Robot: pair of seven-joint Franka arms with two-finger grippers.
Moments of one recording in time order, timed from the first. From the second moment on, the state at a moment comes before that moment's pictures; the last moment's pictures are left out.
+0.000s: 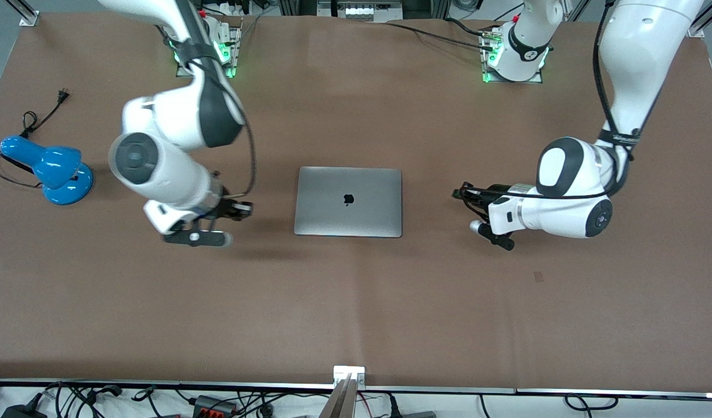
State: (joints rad) left arm 0.18 0.54 -0.46 -1.68 -0.29 1.80 0.21; right arm 0.71 0.46 -0.48 -1.52 0.29 1.88 0.22
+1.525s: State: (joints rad) left arm 0.13 0.52 -0.45 -1.41 0.13 1.25 -0.19; right arm 0.71 0.39 -0.82 -1.28 0.25 1.61 0.04
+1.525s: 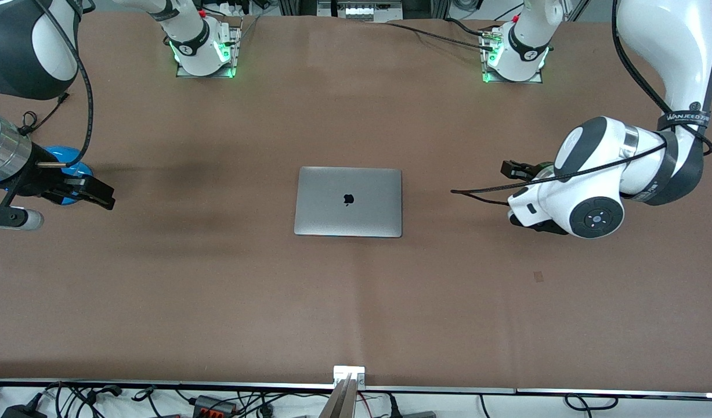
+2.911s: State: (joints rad) left arm 0.00 -0.02 -0.06 -1.64 0.01 1.50 -0.08; right arm 0.00 0.22 -0.06 -1.35 0.01 1.60 -0.02
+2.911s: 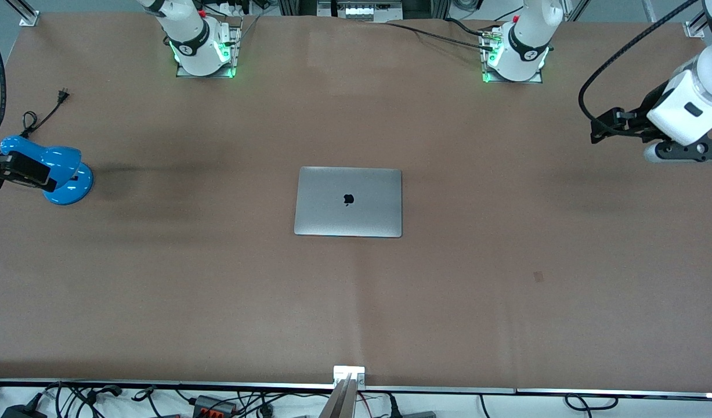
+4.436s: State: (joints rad) left arm -0.01 -0.04 -0.01 -1.69 -0.02 1.61 -0.06; right arm 0.00 -0.06 -0.06 -1.71 0.00 1.68 -0.02
